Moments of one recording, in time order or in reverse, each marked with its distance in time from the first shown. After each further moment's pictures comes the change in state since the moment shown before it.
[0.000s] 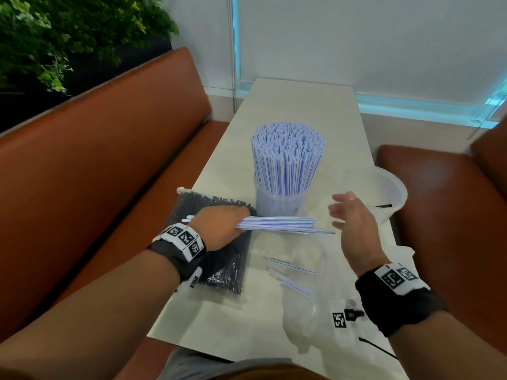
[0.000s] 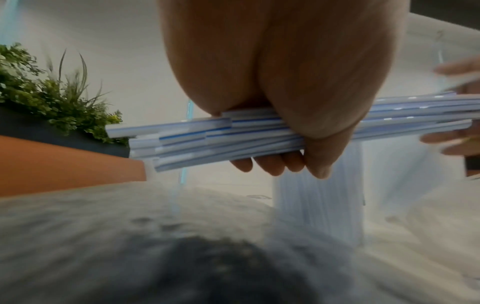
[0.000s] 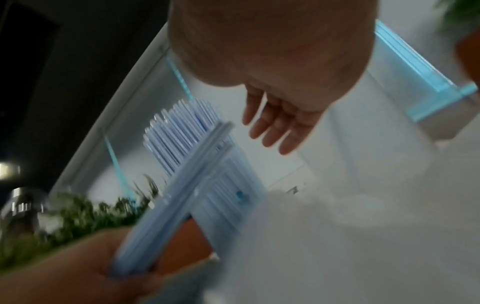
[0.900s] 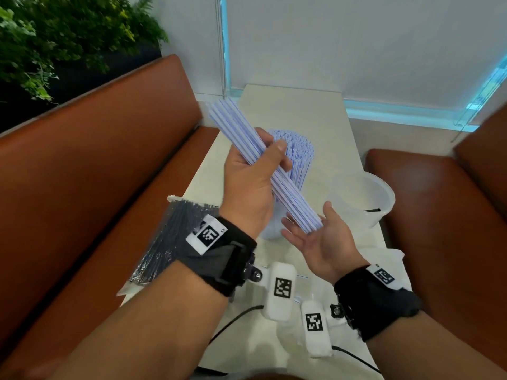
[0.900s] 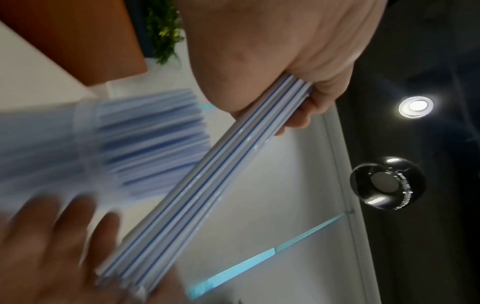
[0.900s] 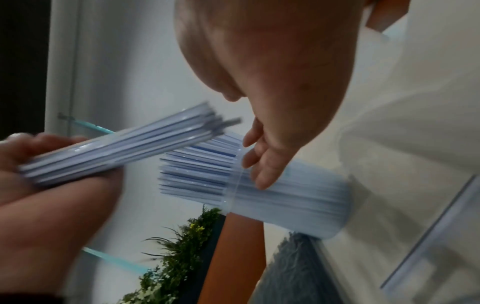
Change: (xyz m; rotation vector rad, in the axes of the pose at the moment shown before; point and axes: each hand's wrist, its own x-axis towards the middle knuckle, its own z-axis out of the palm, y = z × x) left_hand 0.045 0.118 -0.108 -1.897 0.889 0.038; right_hand -0.012 -0.021 0.029 0.787 -0.236 0.601
